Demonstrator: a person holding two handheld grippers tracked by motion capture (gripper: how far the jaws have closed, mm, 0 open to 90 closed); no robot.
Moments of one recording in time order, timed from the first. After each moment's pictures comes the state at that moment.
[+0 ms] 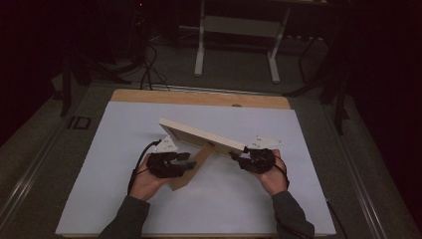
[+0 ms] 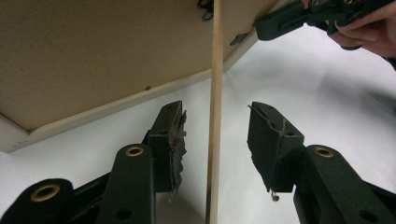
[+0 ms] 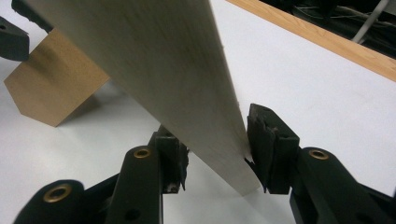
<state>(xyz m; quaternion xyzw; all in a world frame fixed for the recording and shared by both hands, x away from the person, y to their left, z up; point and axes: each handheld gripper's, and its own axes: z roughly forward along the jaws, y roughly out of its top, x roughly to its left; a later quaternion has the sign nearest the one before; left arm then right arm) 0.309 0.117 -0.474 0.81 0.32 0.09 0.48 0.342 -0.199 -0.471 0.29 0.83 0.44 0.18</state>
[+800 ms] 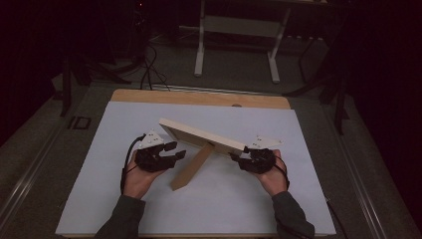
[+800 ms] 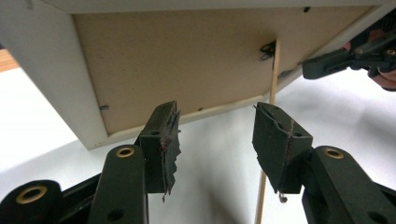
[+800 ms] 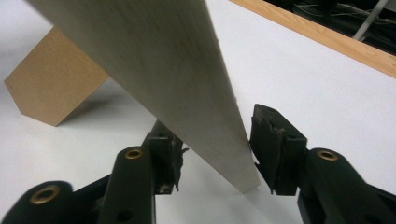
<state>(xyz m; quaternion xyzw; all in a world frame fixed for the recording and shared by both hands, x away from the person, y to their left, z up) 0.311 0.145 -0.462 0.77 0.37 0.15 0.50 0.342 -0.200 -0.471 0.30 0.83 0.44 0.18</state>
